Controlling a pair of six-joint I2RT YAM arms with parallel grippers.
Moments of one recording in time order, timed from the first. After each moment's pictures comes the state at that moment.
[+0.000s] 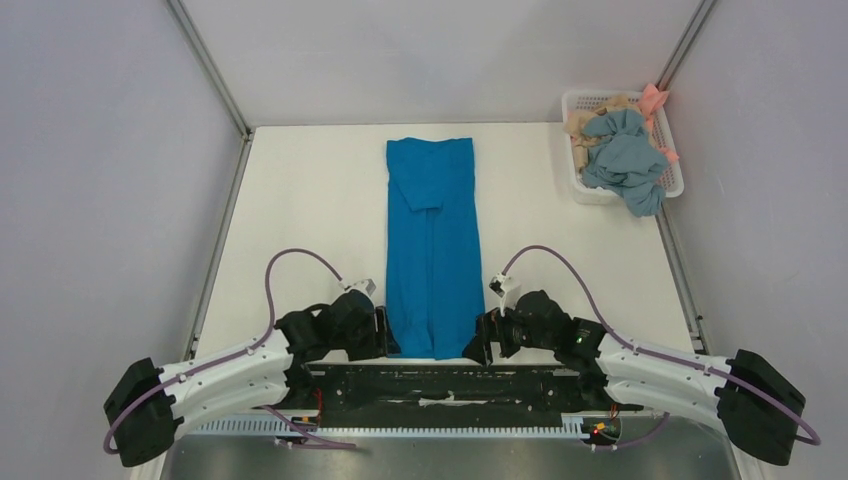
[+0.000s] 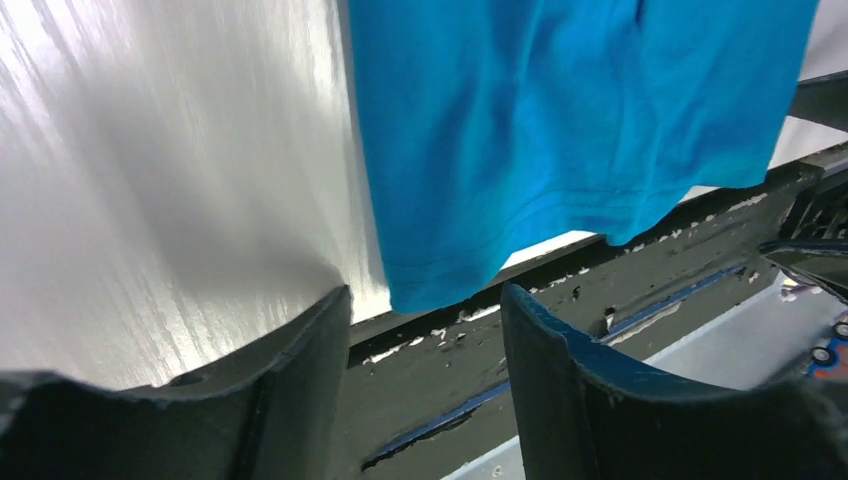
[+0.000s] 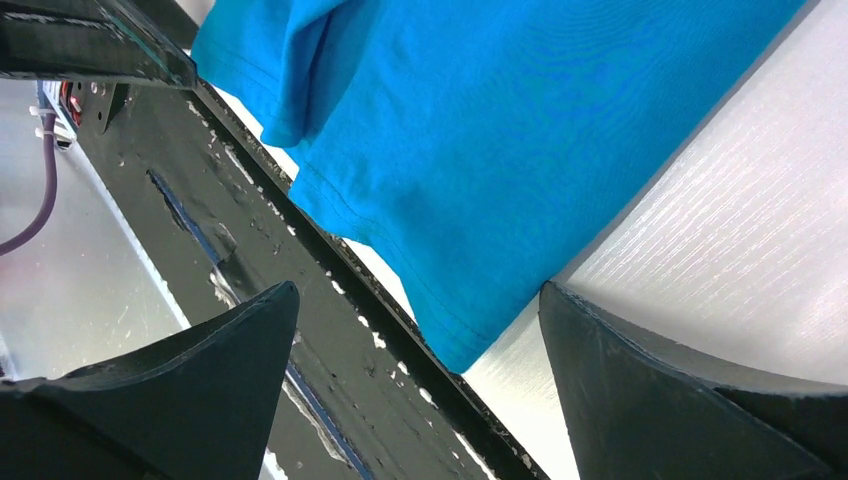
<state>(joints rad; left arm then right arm) -0.93 0.79 0.34 -0.50 0.03 -1.00 0.95 0.85 0.19 0.01 -0.20 0.59</state>
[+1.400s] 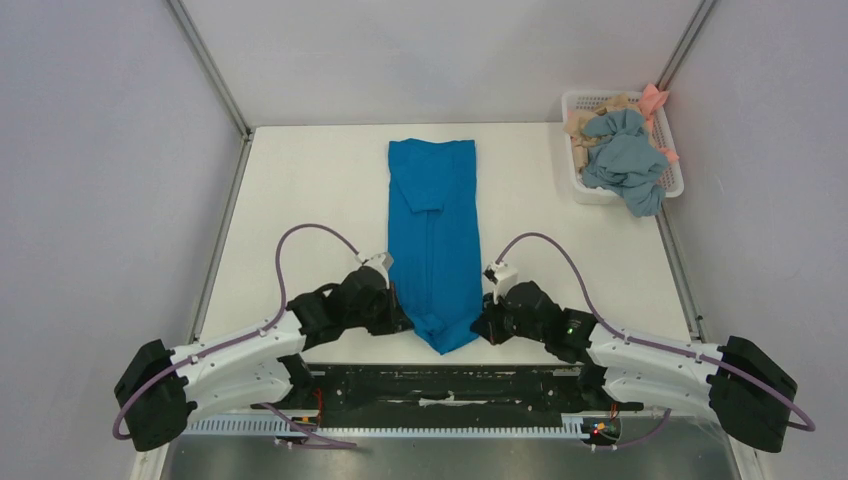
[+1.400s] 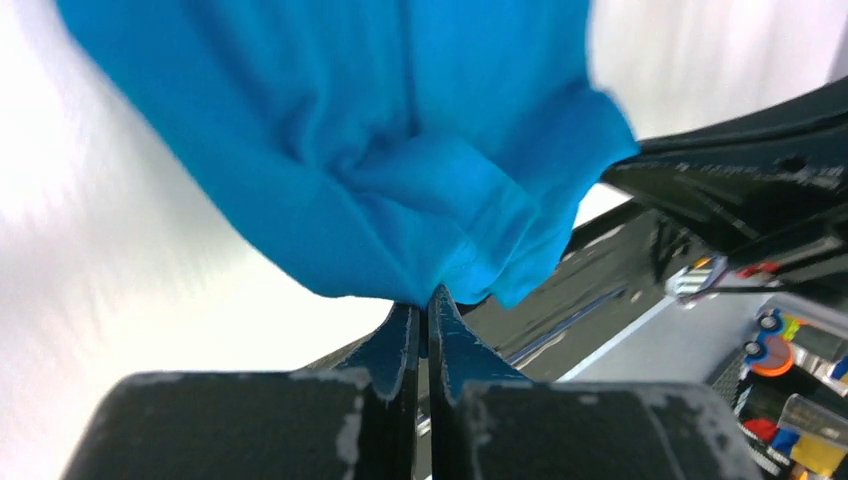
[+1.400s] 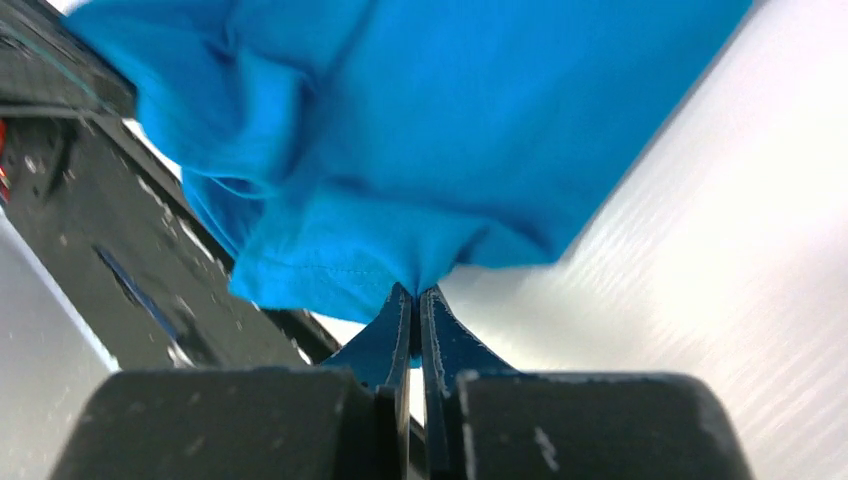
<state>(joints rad) -0.92 0.92 0.44 -0.34 0.05 -0.96 0.97 0.95 0.27 0.01 -0.04 0.56</state>
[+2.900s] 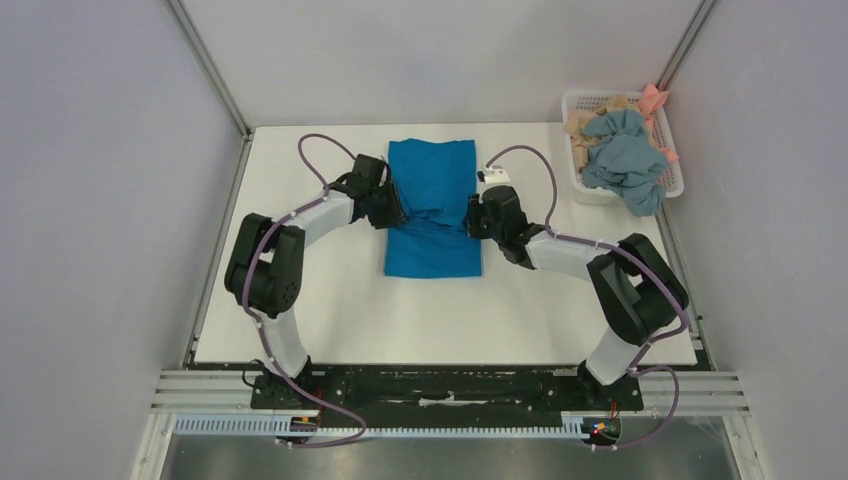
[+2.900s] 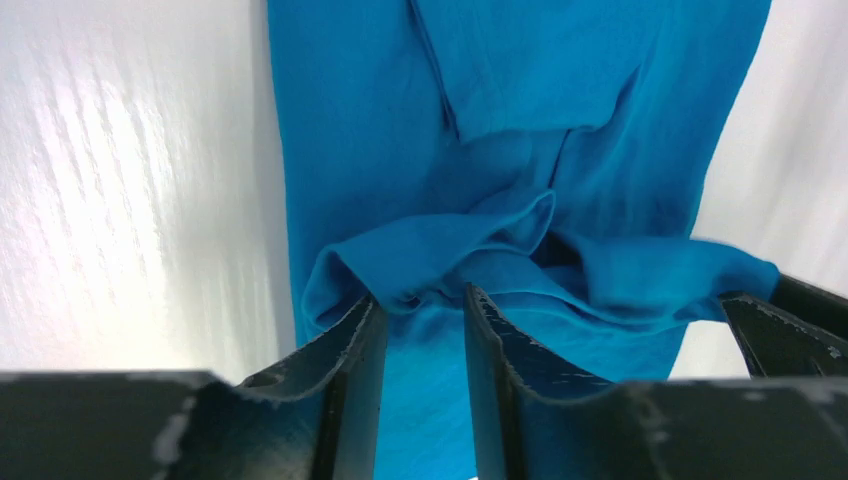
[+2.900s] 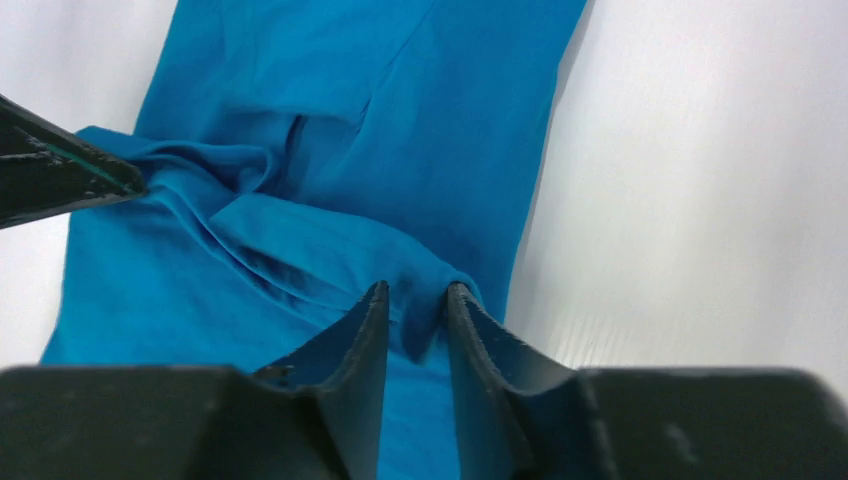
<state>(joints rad) -0.37 1.85 1.23 -0.31 0.14 -0.60 0.57 1.67 0.86 0.25 0.14 0.35</state>
